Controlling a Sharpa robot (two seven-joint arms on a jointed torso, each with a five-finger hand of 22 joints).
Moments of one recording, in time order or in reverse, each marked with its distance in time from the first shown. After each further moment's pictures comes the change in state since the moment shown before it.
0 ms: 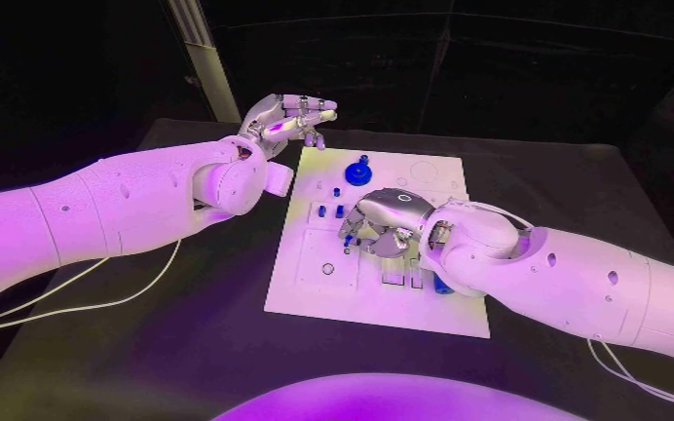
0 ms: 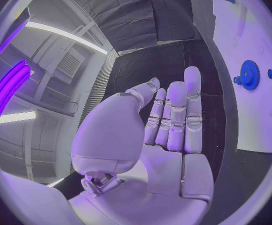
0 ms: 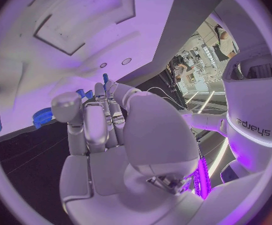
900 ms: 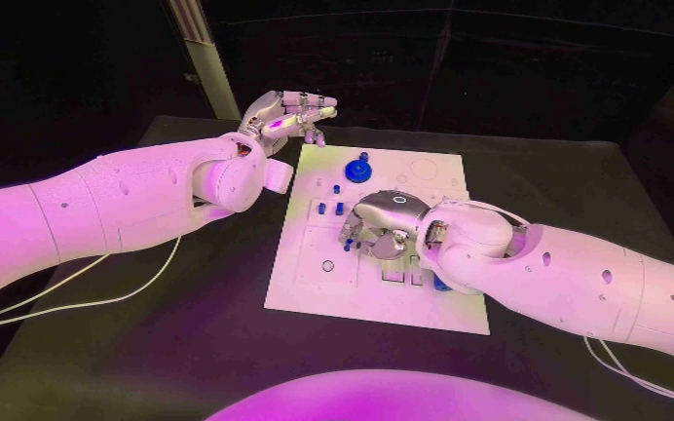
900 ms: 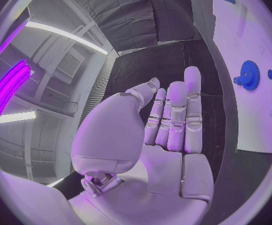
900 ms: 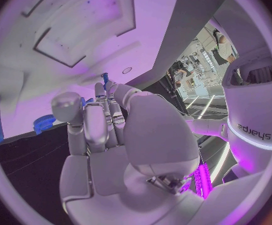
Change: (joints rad) left arm 0.000 -0.001 0.000 0.000 0.000 0.001 -0.002; left_hand 0.000 0.000 0.000 0.000 0.000 0.000 0.000 0.000 0.000 0.000 0.000 0.000 0.000 0.000 0.000 0.000 0.000 0.000 0.000 0.000 0.000 0.000; right arm -0.005 0.014 0.000 -0.011 -0.037 0.059 -0.016; right_hand -0.008 0.000 0.000 0.000 0.000 0.000 0.000 -0.002 -0.001 0.000 0.000 -0.004 0.000 0.000 0.000 0.000 0.000 0.000 0.000 0.000 0.000 0.001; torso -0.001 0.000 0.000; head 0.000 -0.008
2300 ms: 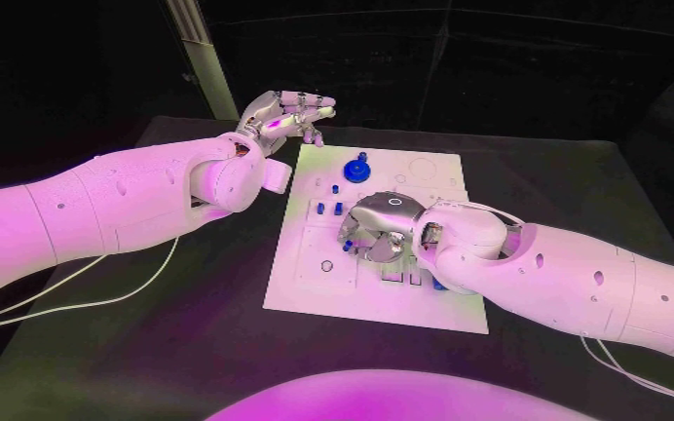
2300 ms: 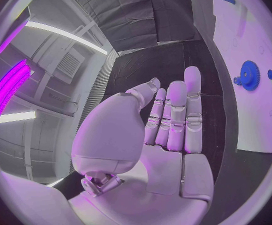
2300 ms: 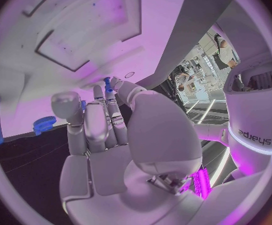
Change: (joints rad) left arm 0.001 -0.002 0.000 0.001 0.000 0.002 -0.003; left_hand 0.004 0.004 -0.003 -0.003 0.000 0.000 0.000 0.000 0.000 0.000 0.000 0.006 0.000 -0.004 -0.004 0.000 -0.004 0.000 0.000 0.000 0.000 -0.002; right arm -0.004 0.013 -0.001 -0.011 -0.042 0.013 -0.009; right_hand -0.088 -0.066 -0.057 0.012 0.032 -0.074 0.029 -0.008 -0.005 -0.107 0.034 -0.004 -0.002 -0.002 0.013 -0.008 -0.030 0.000 -0.018 0.018 -0.015 -0.037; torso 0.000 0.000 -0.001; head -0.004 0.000
